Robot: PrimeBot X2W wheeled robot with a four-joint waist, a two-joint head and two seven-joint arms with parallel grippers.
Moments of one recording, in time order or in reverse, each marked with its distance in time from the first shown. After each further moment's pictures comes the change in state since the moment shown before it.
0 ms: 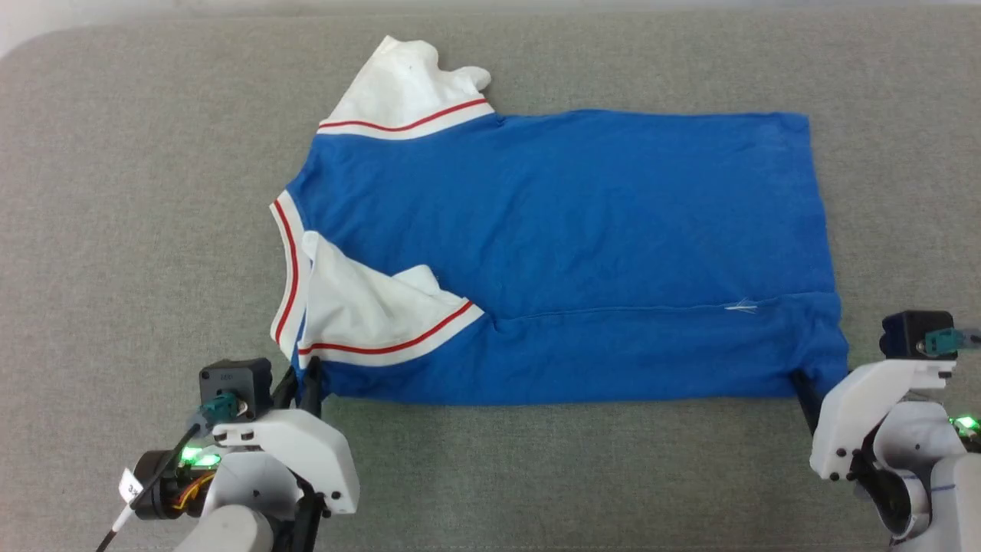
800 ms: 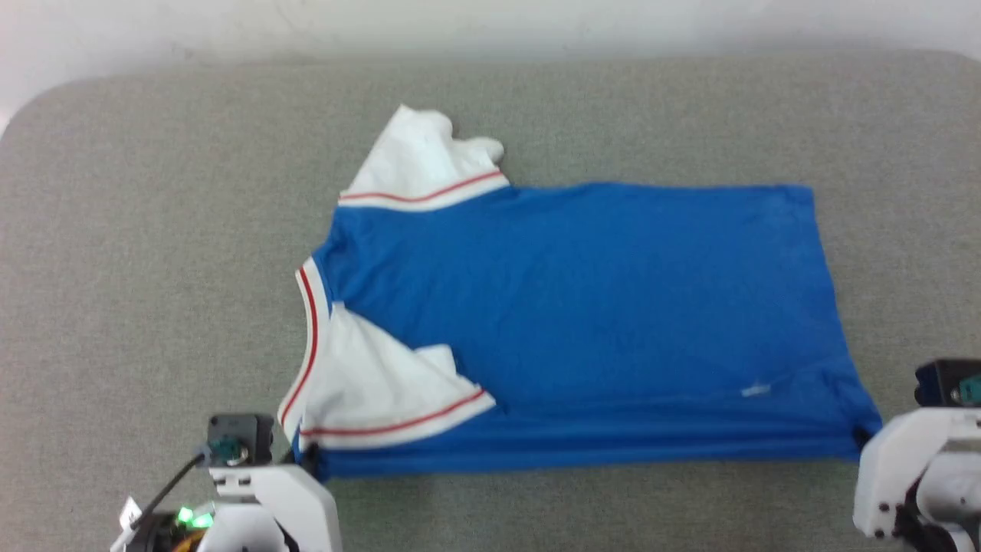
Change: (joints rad) left arm 0.069 0.056 -0.027 0.044 -0.061 -0.034 0.096; right arm 0.096 -0.078 -0.010 -0.044 0.034 0.002 0.049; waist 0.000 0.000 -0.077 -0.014
